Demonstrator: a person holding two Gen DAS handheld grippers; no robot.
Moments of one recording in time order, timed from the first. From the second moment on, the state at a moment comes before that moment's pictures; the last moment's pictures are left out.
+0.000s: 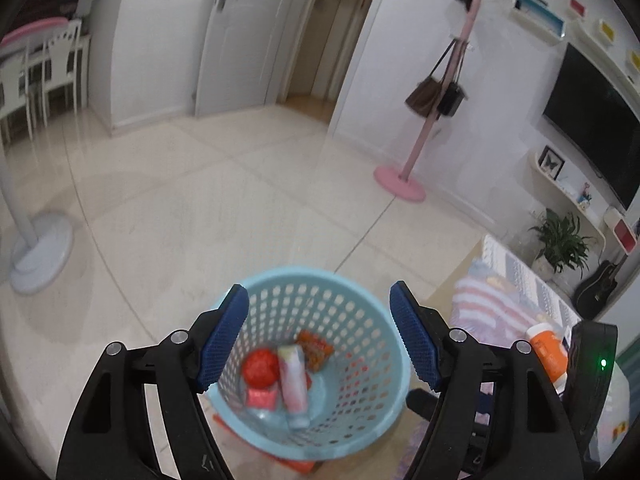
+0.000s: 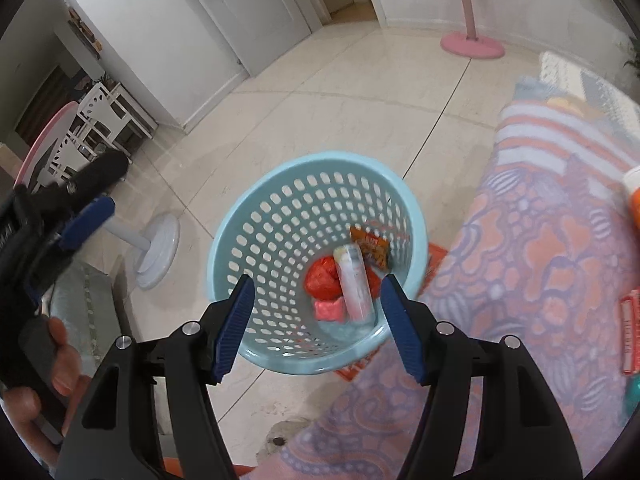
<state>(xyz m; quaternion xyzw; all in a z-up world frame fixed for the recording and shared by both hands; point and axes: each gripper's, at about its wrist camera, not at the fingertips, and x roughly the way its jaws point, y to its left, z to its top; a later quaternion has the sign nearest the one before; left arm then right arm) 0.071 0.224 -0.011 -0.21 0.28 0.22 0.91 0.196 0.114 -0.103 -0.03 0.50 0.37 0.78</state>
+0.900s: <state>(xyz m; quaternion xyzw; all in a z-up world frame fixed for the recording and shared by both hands) 0.068 0.074 0.078 -0.09 0.17 0.16 0.97 0.161 -0.094 0.009 -0.03 0.33 0.23 0.91</state>
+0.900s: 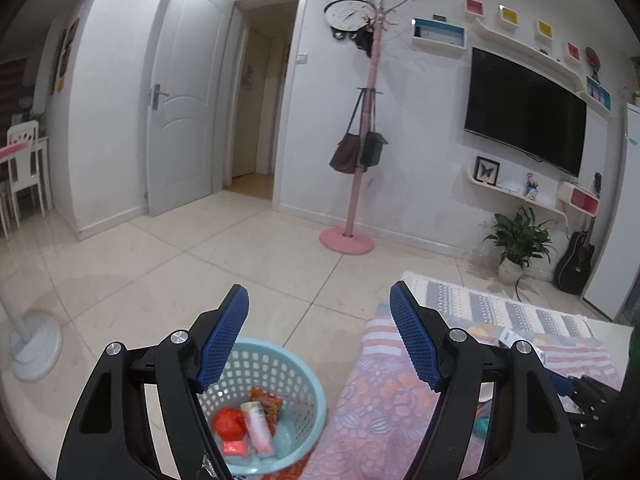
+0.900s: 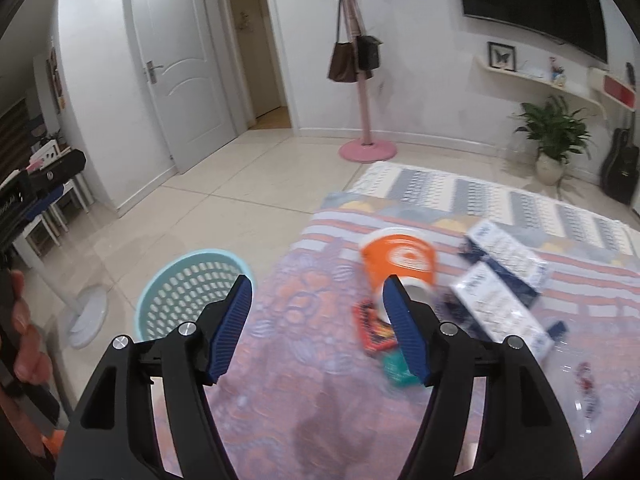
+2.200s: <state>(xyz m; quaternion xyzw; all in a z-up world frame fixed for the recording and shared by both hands) 0.276 -0.070 -0.095 -0.11 0.47 -0.02 0.88 0.117 -0.276 -0.096 -0.02 0.41 0.08 0.91</state>
